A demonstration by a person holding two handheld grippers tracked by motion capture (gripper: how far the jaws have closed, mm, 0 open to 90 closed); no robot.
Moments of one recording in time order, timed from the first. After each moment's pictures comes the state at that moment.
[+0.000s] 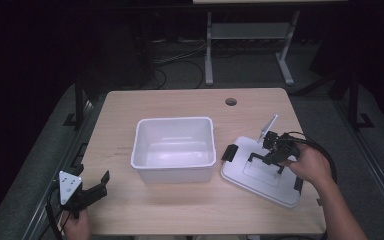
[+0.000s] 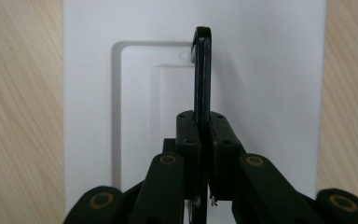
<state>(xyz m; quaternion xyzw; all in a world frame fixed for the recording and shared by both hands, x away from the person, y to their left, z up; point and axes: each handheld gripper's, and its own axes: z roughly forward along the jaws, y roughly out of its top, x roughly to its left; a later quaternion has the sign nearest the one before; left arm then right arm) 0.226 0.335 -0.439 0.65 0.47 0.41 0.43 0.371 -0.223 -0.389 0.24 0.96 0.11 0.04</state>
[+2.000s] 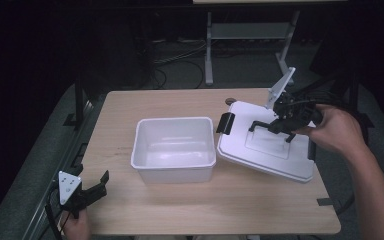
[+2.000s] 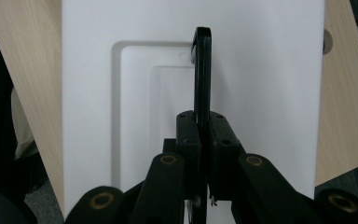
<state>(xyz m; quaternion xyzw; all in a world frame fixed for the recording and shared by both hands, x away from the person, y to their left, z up) 0.226 0.337 -0.439 0.65 0.47 0.41 0.42 0.350 -0.201 -0.224 0.16 0.97 0.14 0.11</state>
